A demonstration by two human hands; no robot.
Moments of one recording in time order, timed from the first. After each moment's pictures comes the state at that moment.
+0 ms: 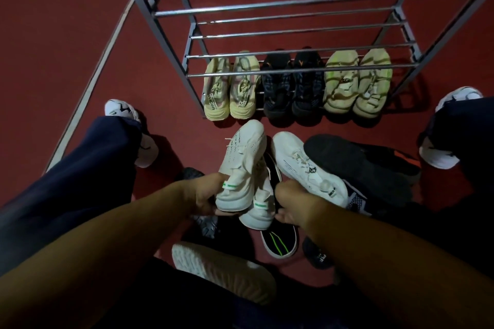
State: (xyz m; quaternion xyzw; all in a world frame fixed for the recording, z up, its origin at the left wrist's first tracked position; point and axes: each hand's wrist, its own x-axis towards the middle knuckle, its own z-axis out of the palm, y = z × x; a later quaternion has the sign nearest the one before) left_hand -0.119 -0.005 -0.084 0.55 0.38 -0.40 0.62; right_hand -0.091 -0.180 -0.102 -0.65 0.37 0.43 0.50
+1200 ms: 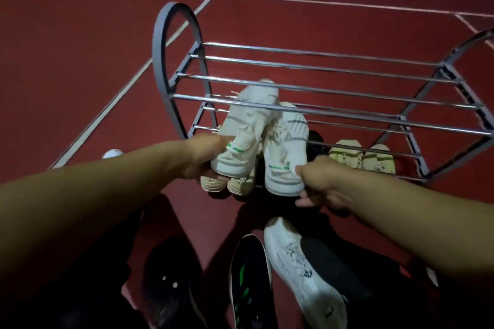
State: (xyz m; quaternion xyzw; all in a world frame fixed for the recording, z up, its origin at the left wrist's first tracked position) left_hand 0.061 0.038 0.035 0.71 0.24 -0.21 0.63; right_hand 0.090 -0.179 0.041 -0.80 0.14 0.35 0.47
